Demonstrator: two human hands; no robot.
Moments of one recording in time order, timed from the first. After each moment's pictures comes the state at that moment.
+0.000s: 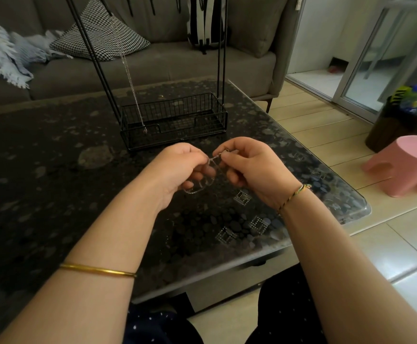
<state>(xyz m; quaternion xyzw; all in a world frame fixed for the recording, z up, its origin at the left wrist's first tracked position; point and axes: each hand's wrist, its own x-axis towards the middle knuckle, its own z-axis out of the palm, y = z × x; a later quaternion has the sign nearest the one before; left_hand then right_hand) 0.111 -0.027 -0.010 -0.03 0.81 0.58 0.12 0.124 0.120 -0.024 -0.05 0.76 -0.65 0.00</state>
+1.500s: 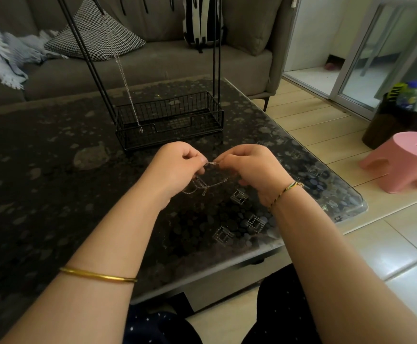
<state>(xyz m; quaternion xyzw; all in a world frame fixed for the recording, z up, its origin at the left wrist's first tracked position) 0.115 -0.023 -0.011 0.04 0.88 0.46 0.04 0.128 0.119 -0.017 0.07 0.81 -0.58 0.01</state>
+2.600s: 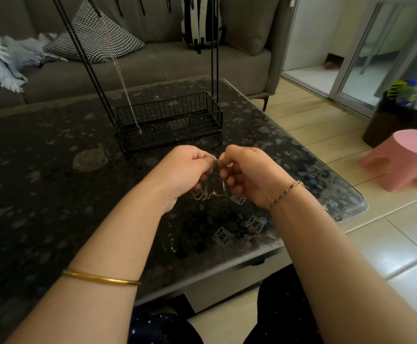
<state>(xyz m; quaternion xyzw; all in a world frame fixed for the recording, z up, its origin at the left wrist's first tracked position) 0.114 -0.014 -0.011 0.04 0.84 0.53 0.12 0.126 0.115 -0.014 0.14 0.70 -0.69 0.12</state>
